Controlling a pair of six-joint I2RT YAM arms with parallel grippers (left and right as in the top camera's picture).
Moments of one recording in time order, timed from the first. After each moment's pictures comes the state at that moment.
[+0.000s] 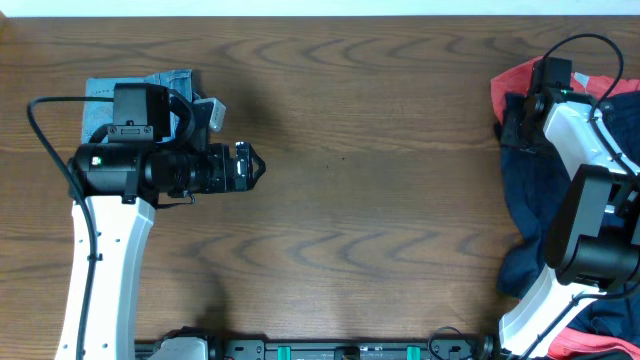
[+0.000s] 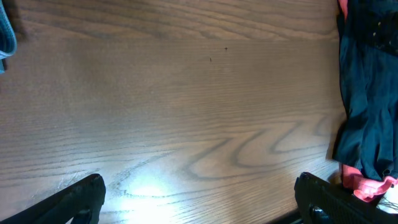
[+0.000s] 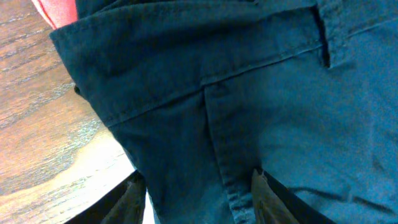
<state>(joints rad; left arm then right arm) -0.01 1.31 1.34 -1.20 0.47 -0.07 -0.18 2.00 1.41 -0.72 0.20 0.17</state>
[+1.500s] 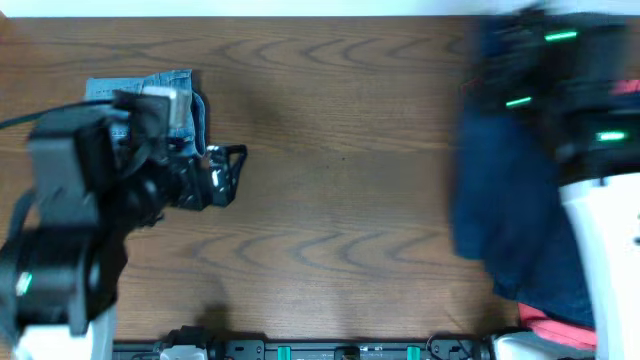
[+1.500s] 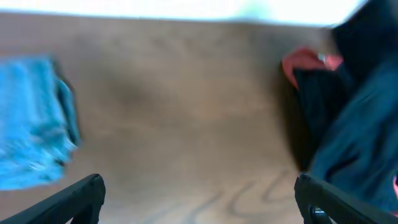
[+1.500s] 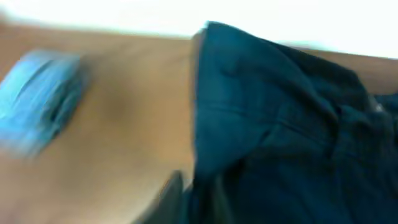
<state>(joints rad) -0.01 1.04 1.56 -1.18 0.40 -0.07 0.23 1.42 1.61 -0.89 -0.21 0.08</state>
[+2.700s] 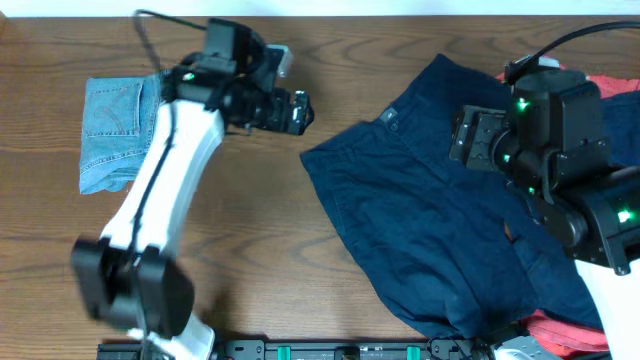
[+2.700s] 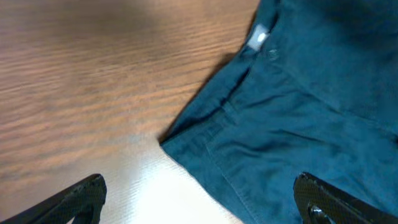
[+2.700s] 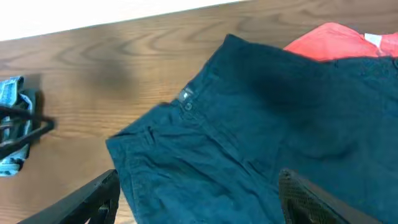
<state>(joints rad) -0.23 1.80 1.59 -0.90 0.39 -0.04 0.34 1.24 1.62 -1.16 0.17 0.42</state>
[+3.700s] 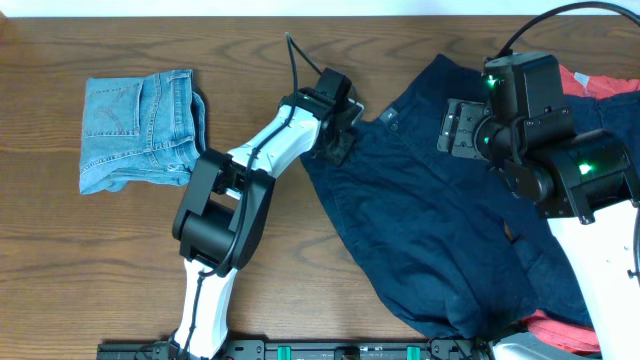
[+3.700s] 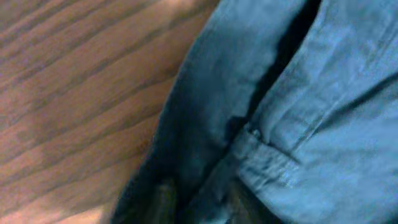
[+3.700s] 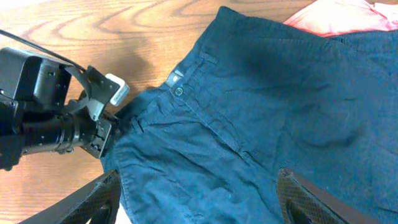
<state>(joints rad) -0.48 2.20 1.59 -0.70 0.15 0.07 0.34 1.35 1.62 -1.18 0.17 0.44</state>
